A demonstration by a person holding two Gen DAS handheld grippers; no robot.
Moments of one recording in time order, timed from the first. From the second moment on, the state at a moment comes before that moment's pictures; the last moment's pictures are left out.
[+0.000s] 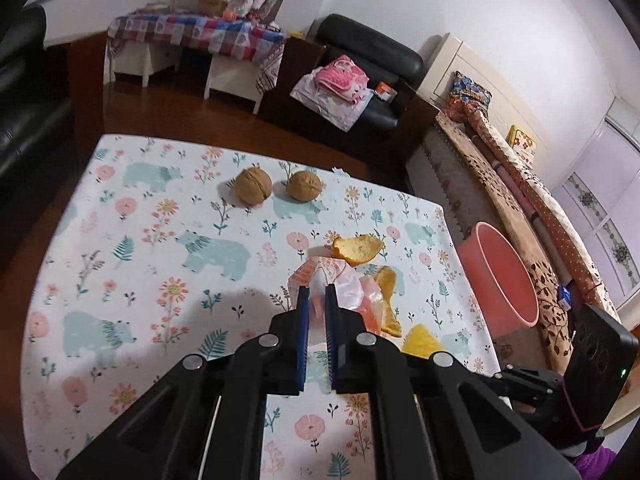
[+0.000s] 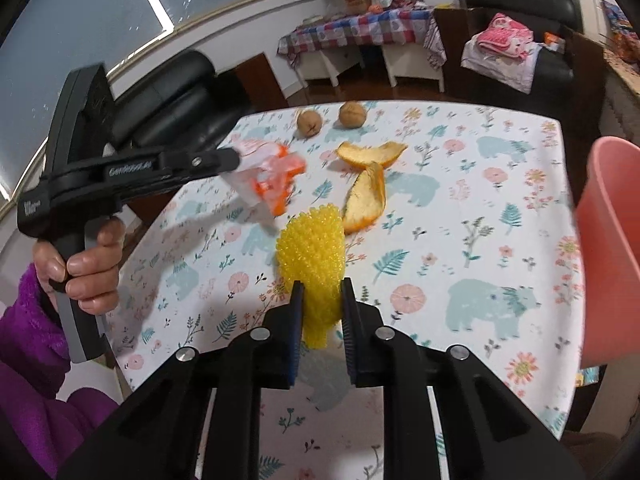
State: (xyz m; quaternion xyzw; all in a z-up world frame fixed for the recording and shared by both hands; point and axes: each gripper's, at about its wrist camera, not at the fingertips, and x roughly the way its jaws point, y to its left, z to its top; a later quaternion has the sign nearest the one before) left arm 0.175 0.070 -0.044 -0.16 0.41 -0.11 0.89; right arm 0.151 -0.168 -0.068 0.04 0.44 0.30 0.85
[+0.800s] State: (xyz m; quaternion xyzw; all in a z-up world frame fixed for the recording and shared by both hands) left arm 0.147 -0.008 0.027 -0.08 0.34 -0.13 0.93; right arm 0.128 -0.276 -0.015 0.11 0.33 0.14 0.92
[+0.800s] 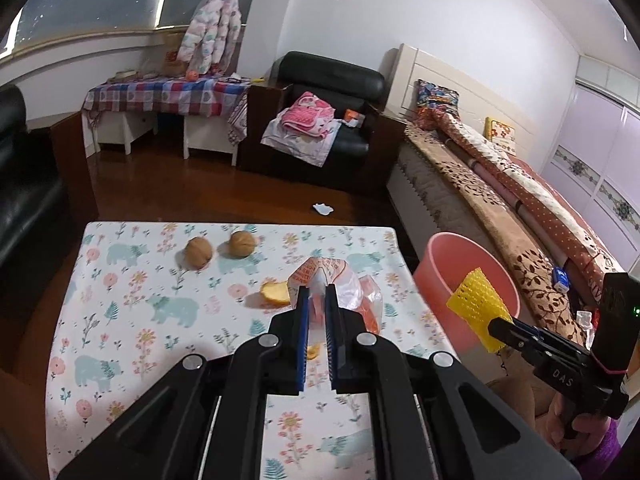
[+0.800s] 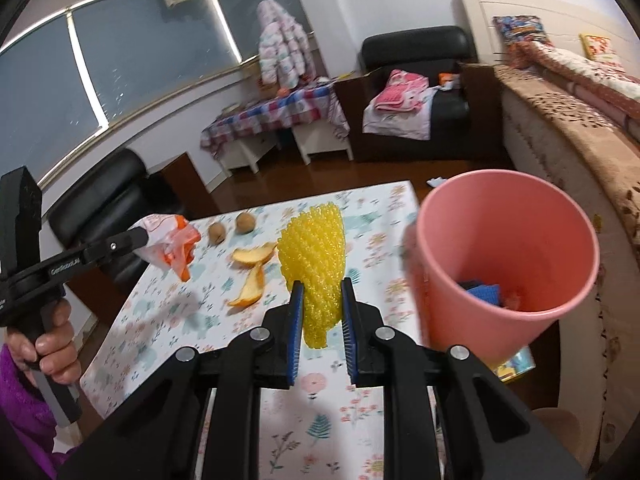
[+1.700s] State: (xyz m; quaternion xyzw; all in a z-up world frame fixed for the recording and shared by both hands) left arm 0.181 -0.147 0.043 -0.02 0.34 -0.23 0.91; right arm 0.129 -0.376 -0.023 0.18 0.31 0.02 0.93
